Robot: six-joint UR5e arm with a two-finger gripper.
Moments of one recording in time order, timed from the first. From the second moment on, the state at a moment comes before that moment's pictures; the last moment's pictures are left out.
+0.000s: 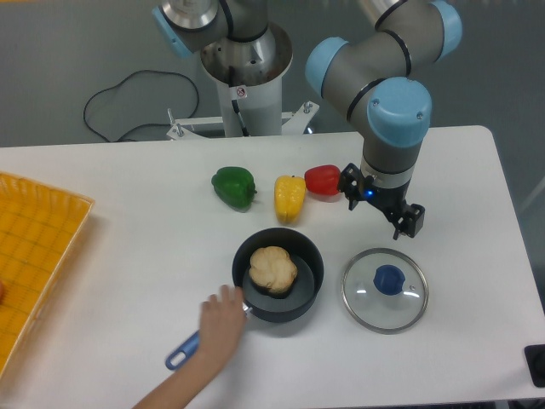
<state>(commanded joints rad) 2.67 -1.90 -1.57 -1.18 1.58 1.31</state>
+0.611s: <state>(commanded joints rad) 2.70 -1.89 -1.61 -1.18 1.56 1.22</state>
